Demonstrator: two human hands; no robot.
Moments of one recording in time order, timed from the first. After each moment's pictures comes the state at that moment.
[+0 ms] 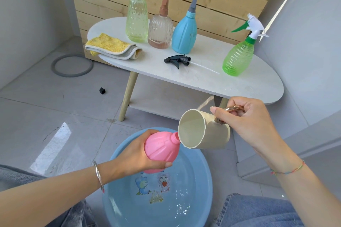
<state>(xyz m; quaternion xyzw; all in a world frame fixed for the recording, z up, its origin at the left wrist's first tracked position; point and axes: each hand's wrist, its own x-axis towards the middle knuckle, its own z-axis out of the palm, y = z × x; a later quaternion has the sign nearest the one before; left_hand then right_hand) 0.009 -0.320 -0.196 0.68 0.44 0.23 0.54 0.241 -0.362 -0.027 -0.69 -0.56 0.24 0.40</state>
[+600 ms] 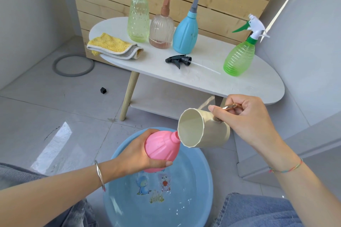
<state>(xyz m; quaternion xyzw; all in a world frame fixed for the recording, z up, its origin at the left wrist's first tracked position) 0.009 -0.320 -0.196 0.67 0.45 0.24 0.54 0.235 -0.360 -0.023 -0.68 -0.59 0.20 0.40</state>
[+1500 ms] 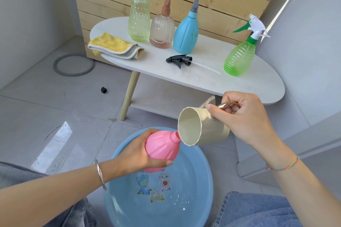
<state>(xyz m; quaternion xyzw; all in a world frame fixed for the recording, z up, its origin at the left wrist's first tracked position) 0.008 -0.321 -0.196 0.67 0.44 0.24 0.55 0.231 -0.357 -0.025 -0.66 -0.63 0.16 0.38</state>
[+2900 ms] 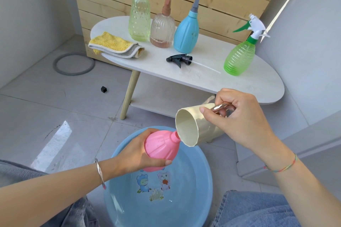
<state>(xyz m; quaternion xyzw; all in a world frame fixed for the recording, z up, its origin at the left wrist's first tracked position) 0.006 -0.321 -0.197 0.66 0.43 0.24 0.56 0.226 -0.359 -0.026 -0.60 -0.71 0.11 0.36</state>
